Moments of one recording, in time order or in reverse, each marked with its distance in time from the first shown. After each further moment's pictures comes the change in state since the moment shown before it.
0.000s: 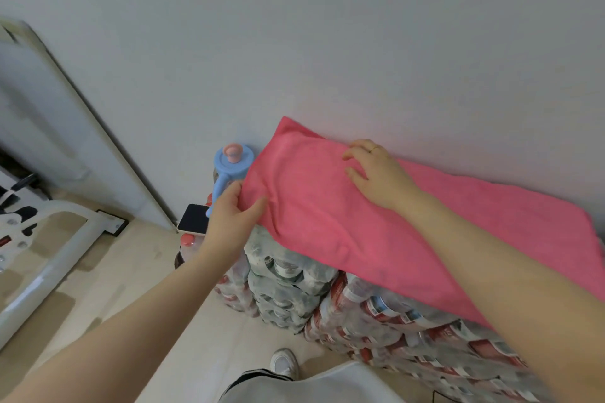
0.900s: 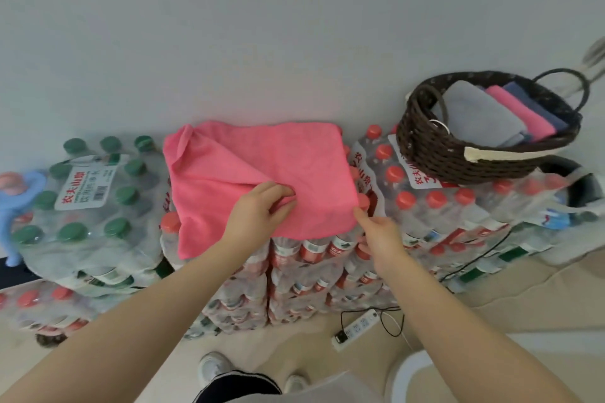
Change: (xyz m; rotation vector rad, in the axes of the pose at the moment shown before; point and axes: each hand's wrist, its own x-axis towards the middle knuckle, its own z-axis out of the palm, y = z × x) left_hand -0.139 0.031 0.269 0.397 -0.545 0.845; right_hand -0.329 0.127 -0.038 1.029 0.560 1.338
